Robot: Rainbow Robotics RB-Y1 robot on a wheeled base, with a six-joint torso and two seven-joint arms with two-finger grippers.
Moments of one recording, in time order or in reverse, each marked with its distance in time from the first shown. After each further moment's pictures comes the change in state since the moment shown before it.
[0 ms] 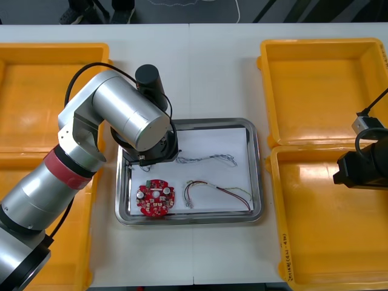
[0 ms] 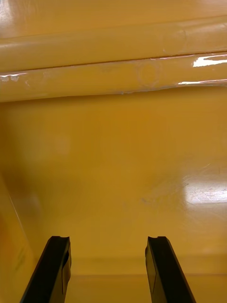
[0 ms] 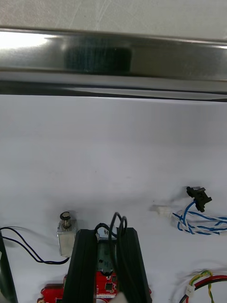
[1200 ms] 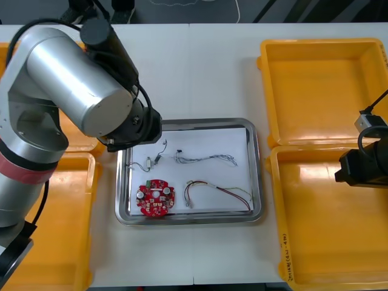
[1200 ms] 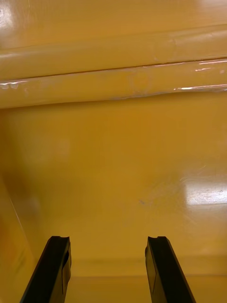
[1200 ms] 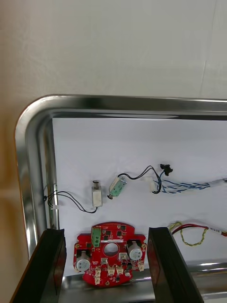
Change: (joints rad) right arm 0.000 0.000 -0.017 -0.001 -0.002 -0.001 0.000; left arm 0.006 0.080 0.154 -0.335 0.066 0.199 0.000
